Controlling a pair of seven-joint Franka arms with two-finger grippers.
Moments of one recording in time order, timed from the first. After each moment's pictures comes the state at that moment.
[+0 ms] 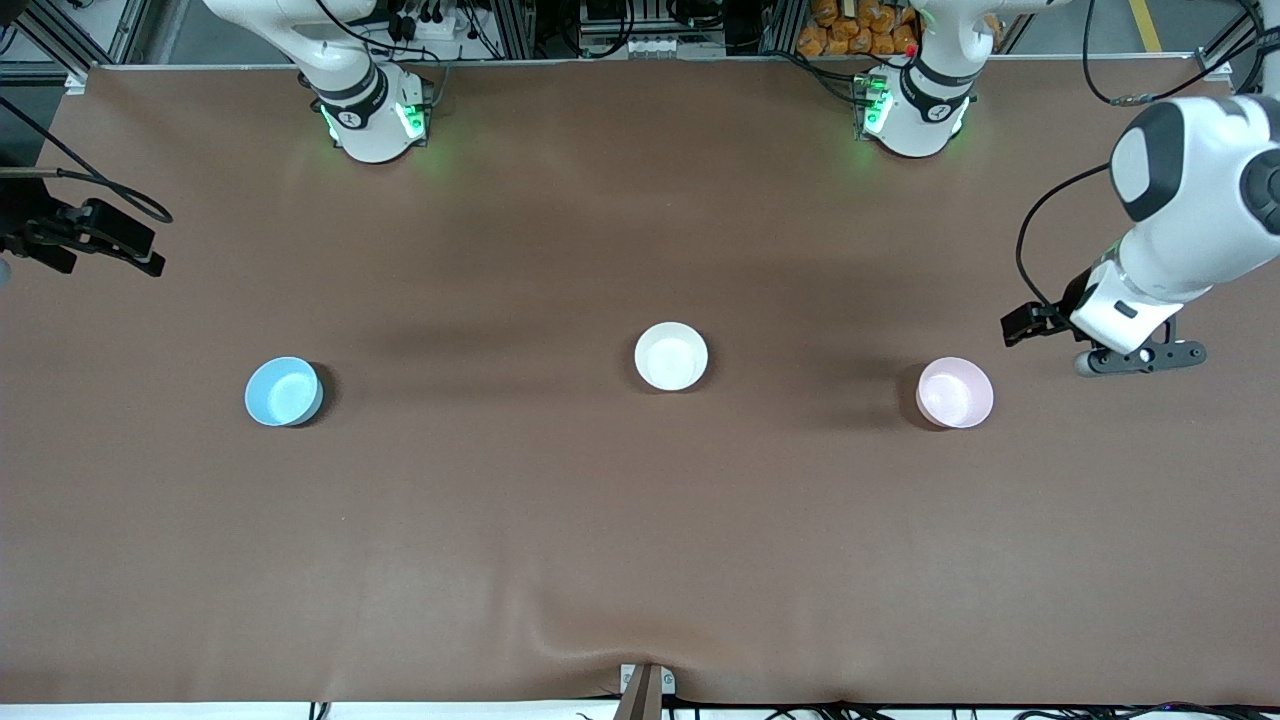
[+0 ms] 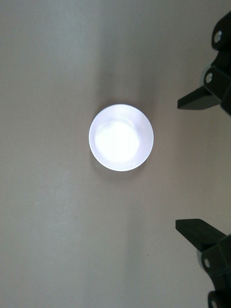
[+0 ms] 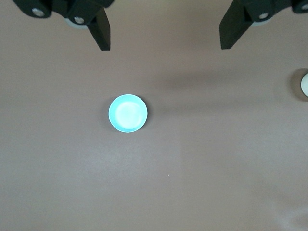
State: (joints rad) left arm 0.03 0.05 -0.03 -2.08 0.02 2.10 -0.10; right arm 0.02 0.00 -0.03 -1.51 0.02 1.52 0.06
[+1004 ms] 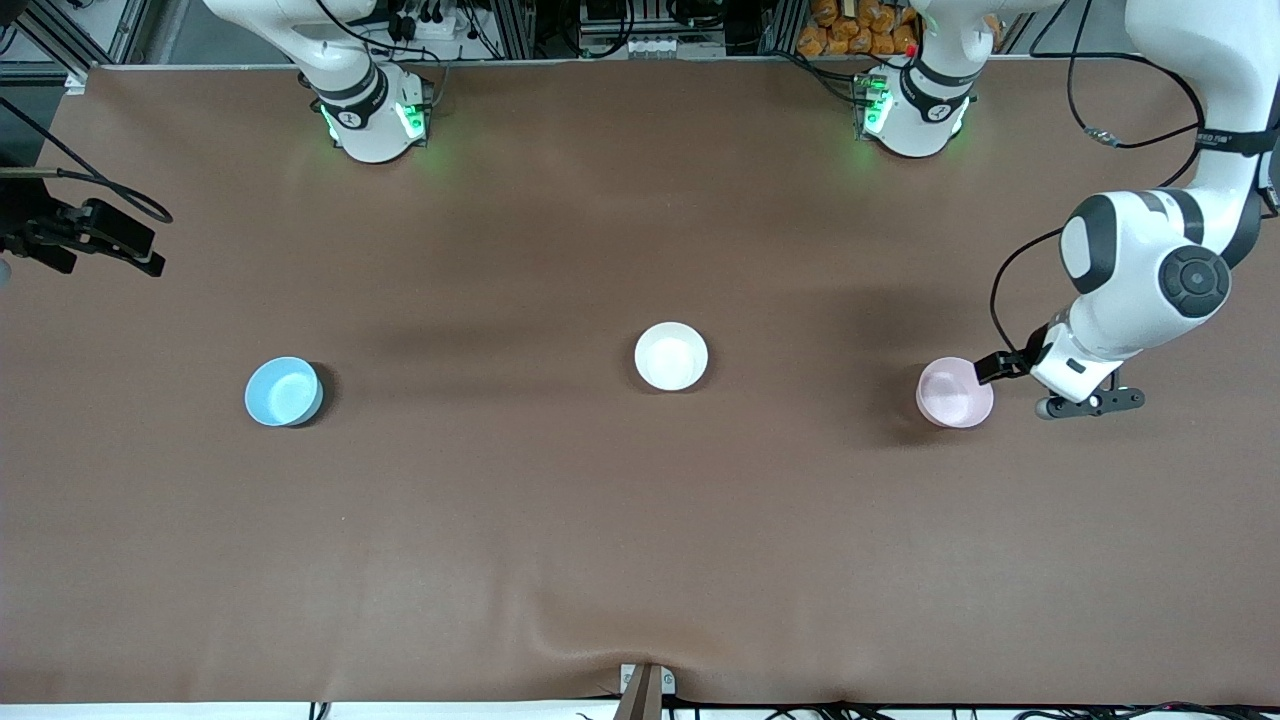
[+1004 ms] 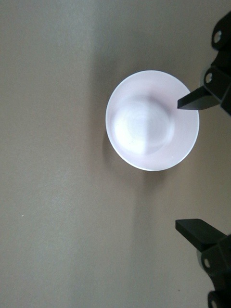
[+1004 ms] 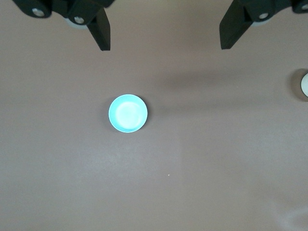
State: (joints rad) left arm 0.06 0.25 -0.03 -2.14 0.02 2.35 -0.10; right arm 0.02 0.00 -0.03 -1.51 0.02 1.52 0.06
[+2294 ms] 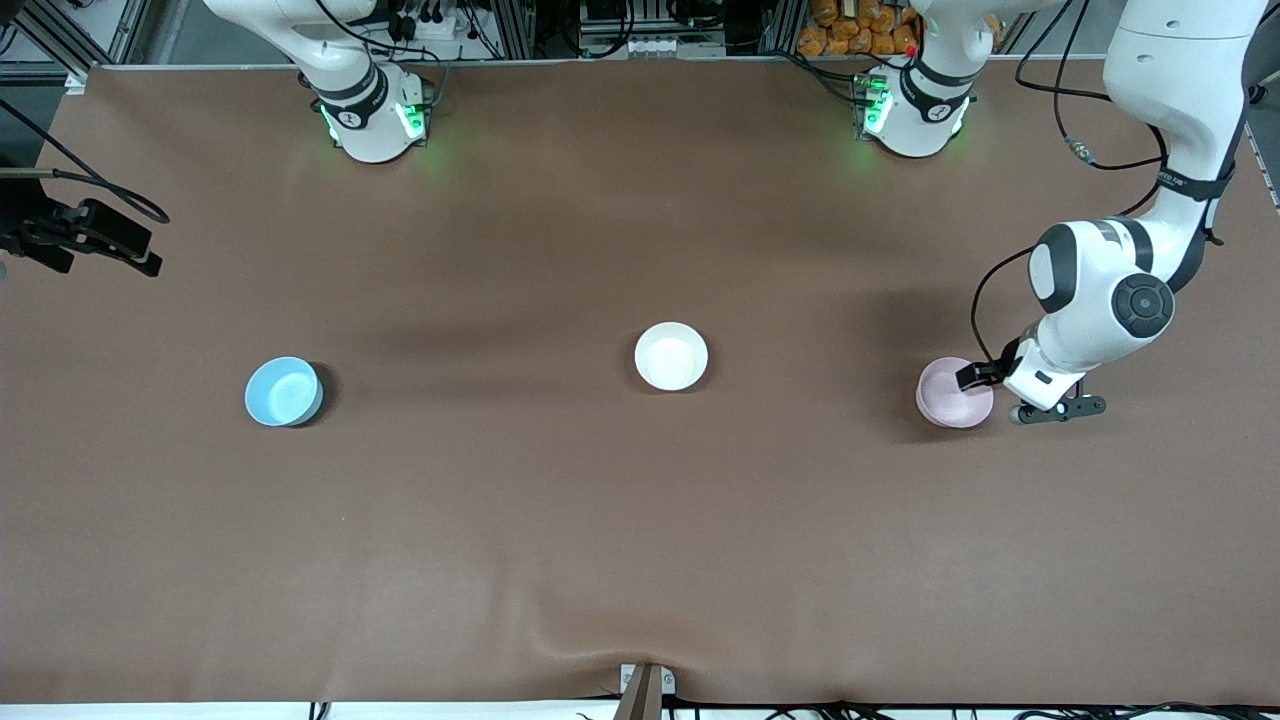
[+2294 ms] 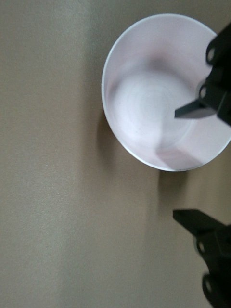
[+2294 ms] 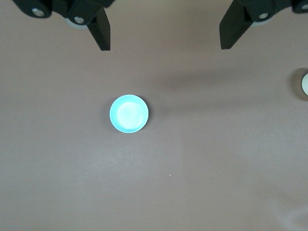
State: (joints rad) left arm 0.08 0.37 -0.03 -2.19 0.02 2.51 -0.10; right arm 0.02 0.00 -0.03 -1.51 0.02 1.52 0.06
